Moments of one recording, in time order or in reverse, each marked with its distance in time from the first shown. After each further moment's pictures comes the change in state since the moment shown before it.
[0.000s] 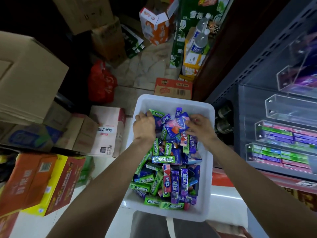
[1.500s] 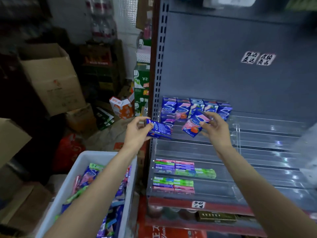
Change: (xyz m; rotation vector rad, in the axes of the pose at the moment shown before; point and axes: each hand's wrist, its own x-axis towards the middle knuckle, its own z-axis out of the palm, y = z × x) left_hand -0.128 0.262 -0.162 -1.408 0.124 0.248; right_hand -0.125 -0.098 -0.325 0.242 0.285 -0.657
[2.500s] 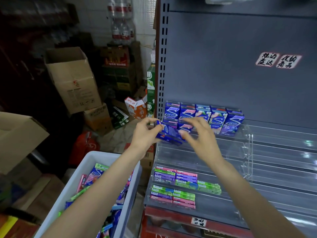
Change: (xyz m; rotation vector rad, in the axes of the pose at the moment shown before) left_hand 0.013 0.012 0.040 0.022 0.036 -0.037; right_hand 0.026 0.016 0.018 -0.653 -0.244 -0.512
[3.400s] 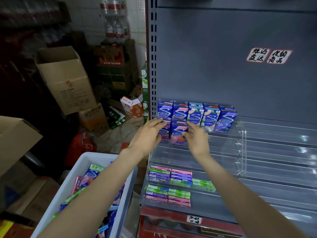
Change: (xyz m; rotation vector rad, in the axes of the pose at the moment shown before) left_hand 0.024 -0.023 0.009 1.217 -0.288 0.528; right_hand 0.005 0.021 0.017 0.160 -0.010 0.479
